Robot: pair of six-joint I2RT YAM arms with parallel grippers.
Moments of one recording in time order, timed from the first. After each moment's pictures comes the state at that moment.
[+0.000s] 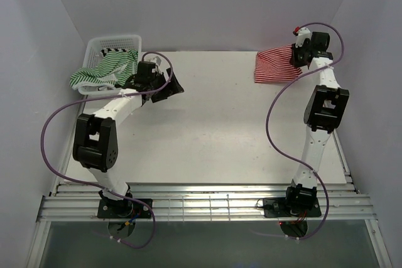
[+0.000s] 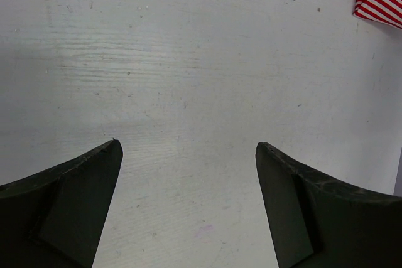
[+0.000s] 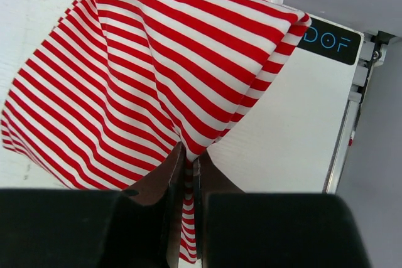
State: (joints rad) left arm -0.25 1.74 1.26 -0.23 0.23 -0.54; right arm -0.17 2.38 2.16 -0.44 -0.35 -0.36
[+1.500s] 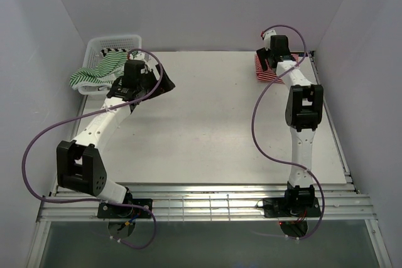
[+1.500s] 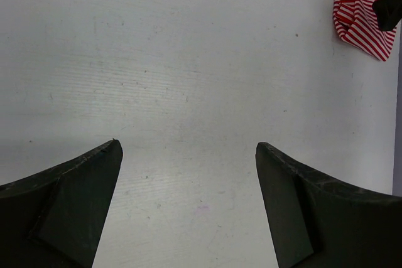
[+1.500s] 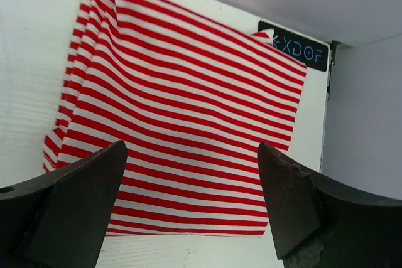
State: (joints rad) left arm -0.25 1.47 1.20 -0.32 0.11 -0.54; right arm 0.09 2.39 2.06 -0.24 0.21 -0.39
